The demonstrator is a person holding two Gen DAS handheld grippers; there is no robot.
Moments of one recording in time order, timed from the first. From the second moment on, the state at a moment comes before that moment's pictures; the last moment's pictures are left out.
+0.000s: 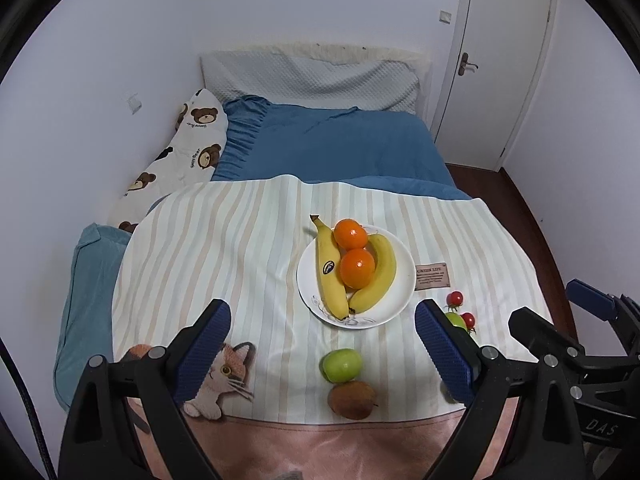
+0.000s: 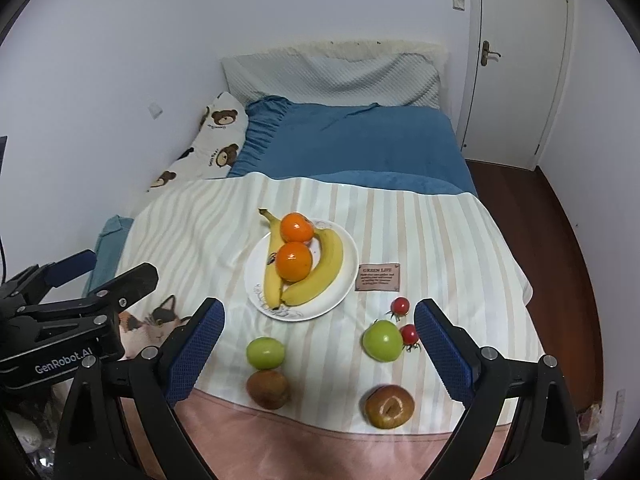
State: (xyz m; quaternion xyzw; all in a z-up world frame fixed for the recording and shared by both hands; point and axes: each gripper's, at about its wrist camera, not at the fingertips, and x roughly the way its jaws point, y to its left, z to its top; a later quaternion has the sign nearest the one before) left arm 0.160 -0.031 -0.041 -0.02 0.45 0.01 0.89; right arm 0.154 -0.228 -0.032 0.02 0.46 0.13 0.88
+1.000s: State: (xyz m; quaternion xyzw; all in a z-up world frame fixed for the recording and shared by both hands) left arm 0.181 -0.084 -0.311 -0.05 0.72 -0.05 0.69; right arm 0.168 -0.324 -0.274 0.14 0.67 0.02 0.73
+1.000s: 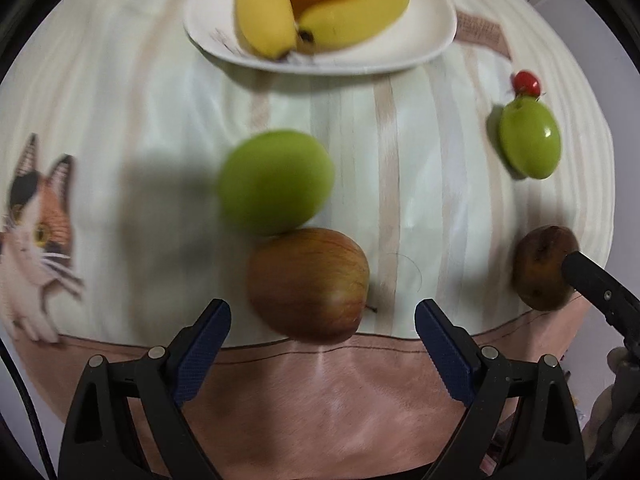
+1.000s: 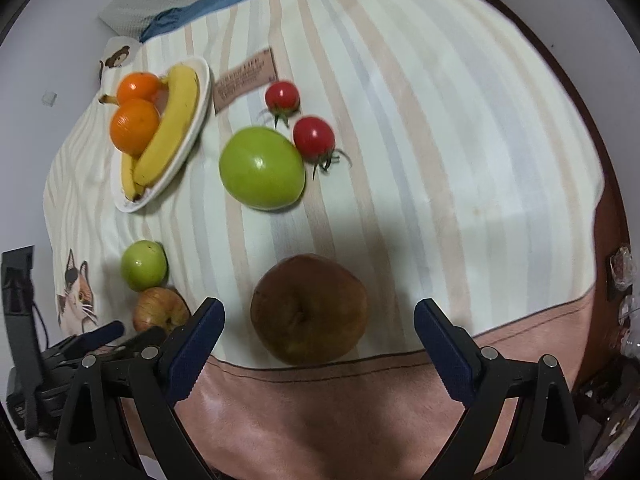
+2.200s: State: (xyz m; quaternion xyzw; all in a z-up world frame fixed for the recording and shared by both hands) left arm 0.196 -0.084 -0.341 -0.02 0.72 -0.04 0.70; right arm 0.178 -0.291 -0.313 0.08 0.68 0.02 0.73
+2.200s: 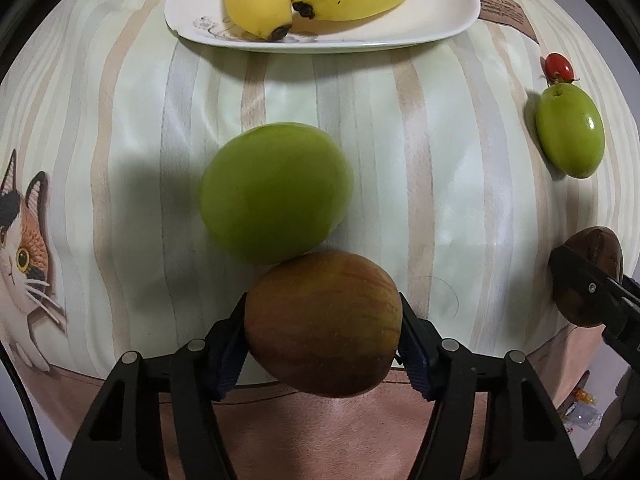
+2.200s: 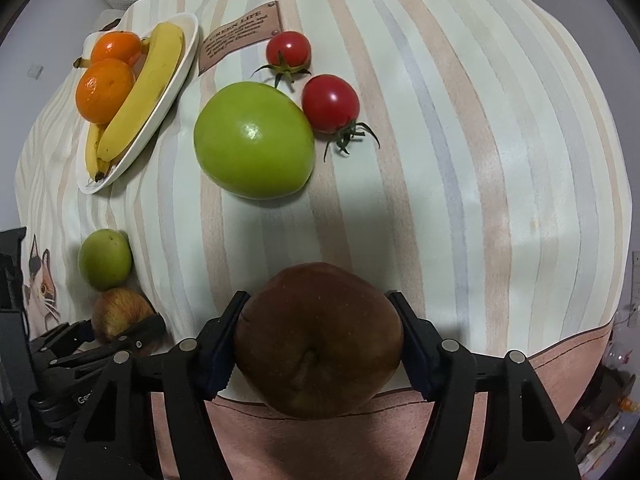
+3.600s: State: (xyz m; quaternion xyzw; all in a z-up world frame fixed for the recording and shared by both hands) left arm 0.375 0.001 -0.263 -0.04 0.67 -0.05 0.74; right arm 0.321 -0.191 -0.262 0.06 0.62 0.12 0.77
